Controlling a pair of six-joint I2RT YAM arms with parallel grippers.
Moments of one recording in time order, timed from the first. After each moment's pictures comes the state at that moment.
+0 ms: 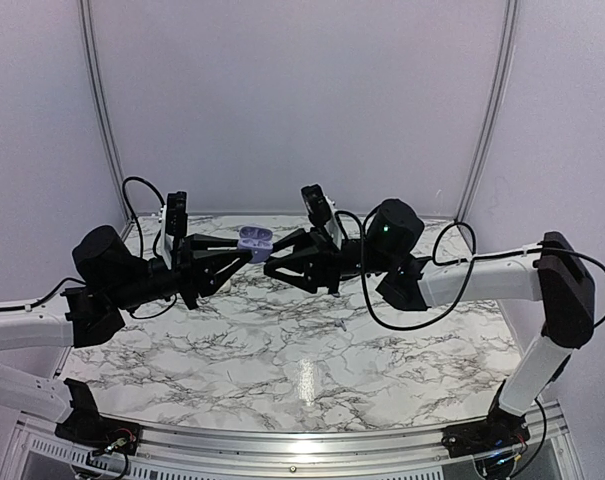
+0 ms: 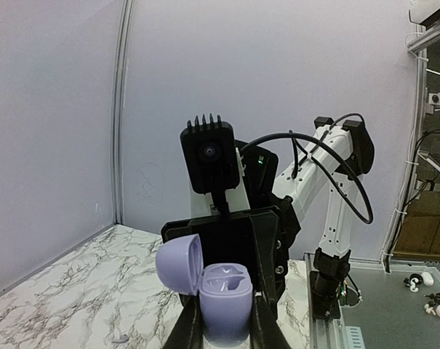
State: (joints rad) left arm -0.89 1.07 0.63 0.65 0.41 -0.17; right arm 0.89 1.69 1.05 0.93 -0.94 0.45
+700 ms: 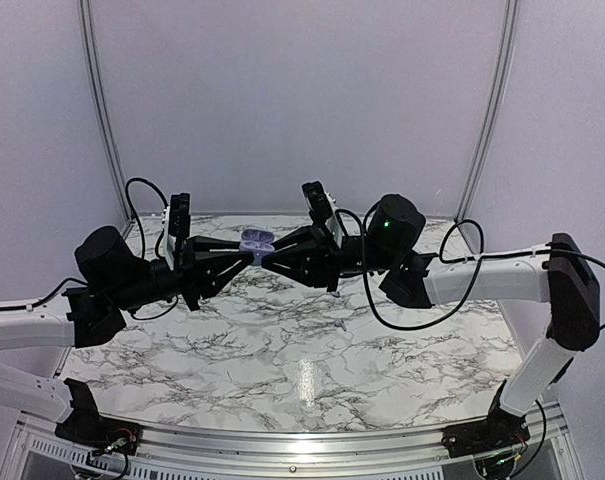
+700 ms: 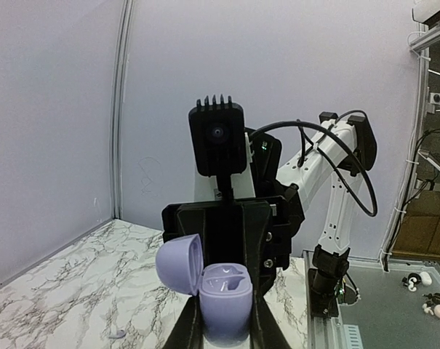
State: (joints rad) left arm -0.89 1.08 0.63 0.65 0.41 -0.18; right arm 0.89 1.65 1.07 0.83 -0.90 0.36
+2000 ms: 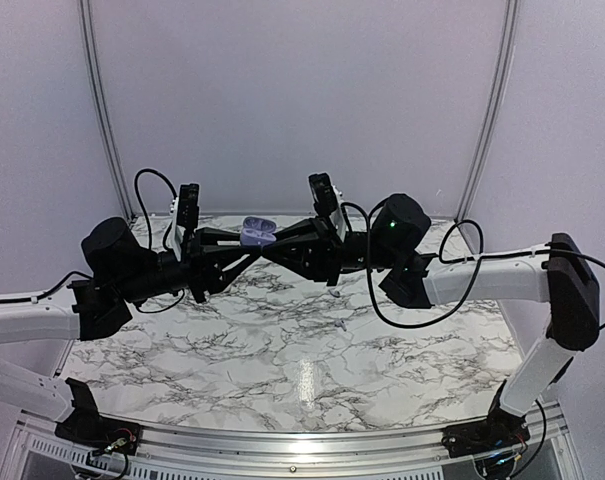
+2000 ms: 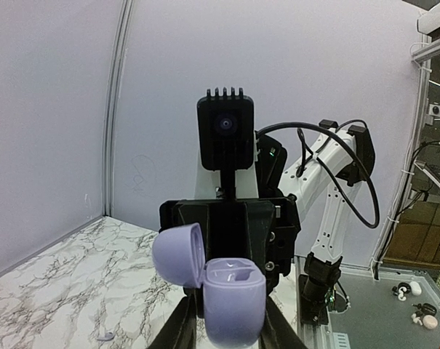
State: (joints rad) left arm -0.89 1.13 0.69 0.64 0.42 -0.23; right arm 0.89 1.66 1.07 0.93 -0.87 0.42
